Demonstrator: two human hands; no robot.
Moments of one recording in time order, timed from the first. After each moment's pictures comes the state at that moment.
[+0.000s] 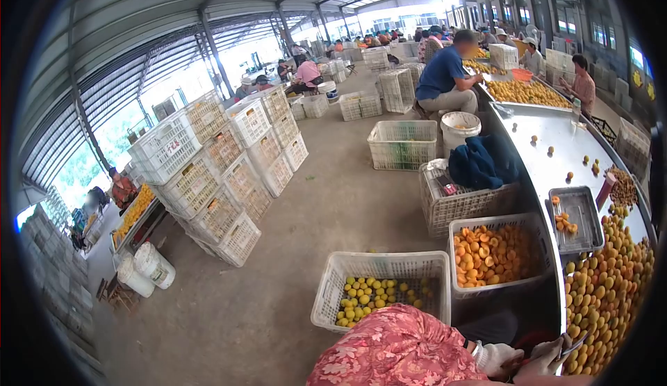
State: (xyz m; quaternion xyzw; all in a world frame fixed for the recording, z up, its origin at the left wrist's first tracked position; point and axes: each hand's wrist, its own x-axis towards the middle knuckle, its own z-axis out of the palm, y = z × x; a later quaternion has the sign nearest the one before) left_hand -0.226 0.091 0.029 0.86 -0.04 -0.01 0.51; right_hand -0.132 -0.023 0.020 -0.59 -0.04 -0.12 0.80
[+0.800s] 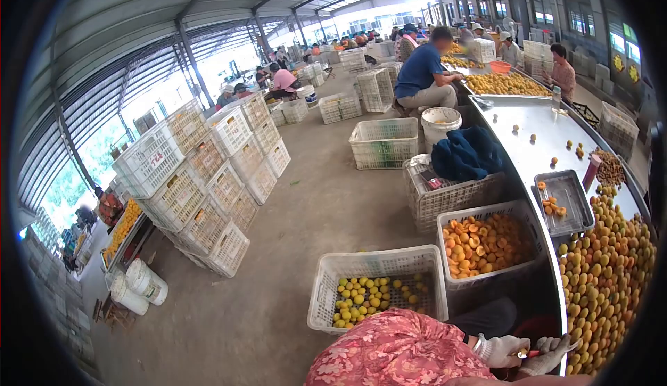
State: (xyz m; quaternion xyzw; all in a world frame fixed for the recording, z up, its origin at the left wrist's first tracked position) left_hand -0.239 0.078 0.031 0.79 -0.14 0.08 0.59; right_hand -0.128 -0.051 0.014 -0.35 0.14 -0.02 0.93
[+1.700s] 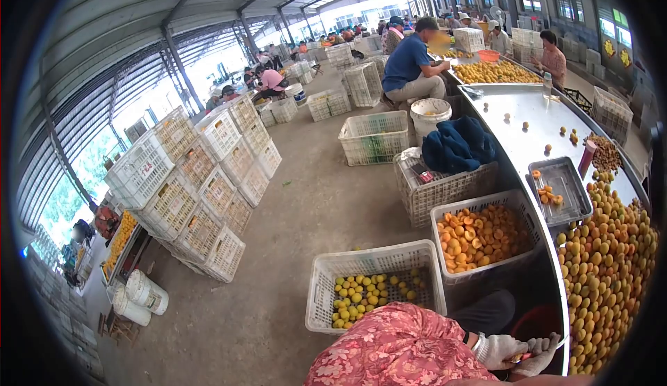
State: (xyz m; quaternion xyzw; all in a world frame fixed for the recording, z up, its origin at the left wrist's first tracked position) left_hand -0.245 0.078 0.044 0.83 -0.14 0.07 0.53; right_hand -0.141 -0.058 -0.008 -0.31 0.20 0.07 0.93
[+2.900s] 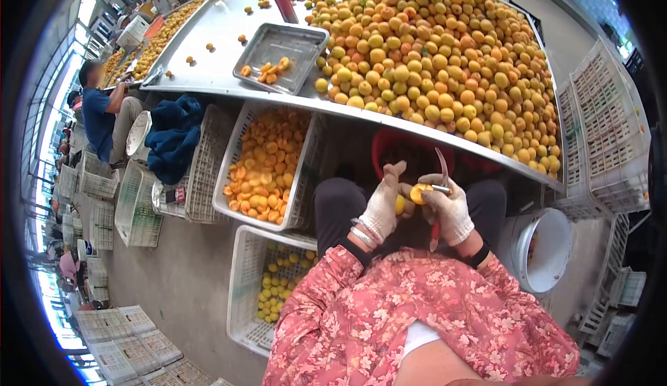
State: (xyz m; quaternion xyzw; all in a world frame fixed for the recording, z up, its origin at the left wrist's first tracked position) left_hand -0.154 0.069 0.001 0.42 0.05 -0.26 0.87; right_hand -0.192 -0.085 0.046 -0.58 0.13 0.09 0.80
